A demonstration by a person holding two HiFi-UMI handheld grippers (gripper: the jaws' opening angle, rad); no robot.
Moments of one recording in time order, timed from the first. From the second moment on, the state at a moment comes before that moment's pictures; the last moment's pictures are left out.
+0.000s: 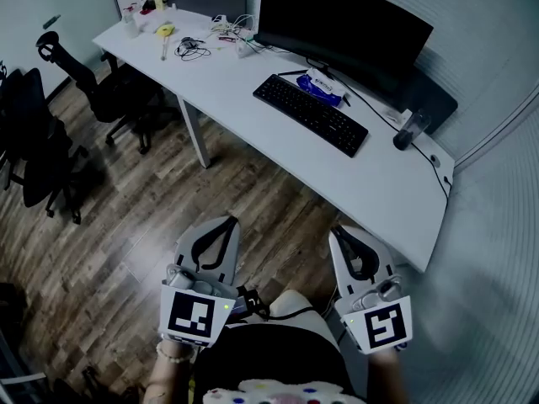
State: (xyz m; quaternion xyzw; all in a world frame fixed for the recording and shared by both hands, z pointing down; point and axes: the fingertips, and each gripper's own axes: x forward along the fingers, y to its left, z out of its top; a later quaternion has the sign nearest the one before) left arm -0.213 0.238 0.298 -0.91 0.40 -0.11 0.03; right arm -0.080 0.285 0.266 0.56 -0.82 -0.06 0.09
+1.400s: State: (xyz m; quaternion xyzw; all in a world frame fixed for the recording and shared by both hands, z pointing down) left arm -0.138 0.031 0.300 -0.86 0.50 -0.09 -0.01; right arm 0.011 0.052 0.287 0.50 -0.86 -0.07 0.09
